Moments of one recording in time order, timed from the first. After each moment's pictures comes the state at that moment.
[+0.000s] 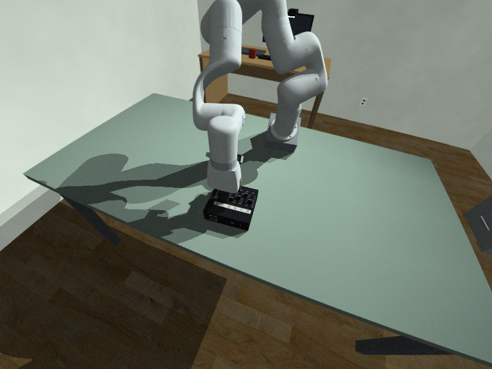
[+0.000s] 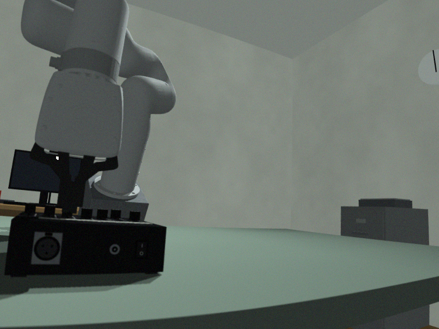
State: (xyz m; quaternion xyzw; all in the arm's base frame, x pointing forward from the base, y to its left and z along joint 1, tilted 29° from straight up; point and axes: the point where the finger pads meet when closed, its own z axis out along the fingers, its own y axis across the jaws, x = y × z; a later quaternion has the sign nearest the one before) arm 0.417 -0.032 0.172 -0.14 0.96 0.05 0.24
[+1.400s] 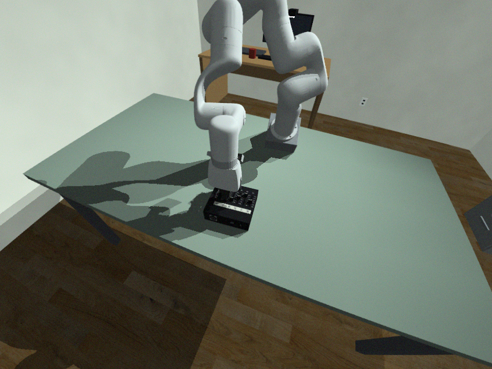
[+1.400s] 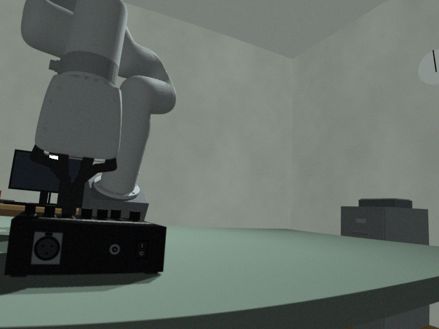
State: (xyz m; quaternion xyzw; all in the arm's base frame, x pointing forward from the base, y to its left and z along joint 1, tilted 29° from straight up) arm 0.412 -0.034 0.168 -0.14 0.96 0.05 0.24
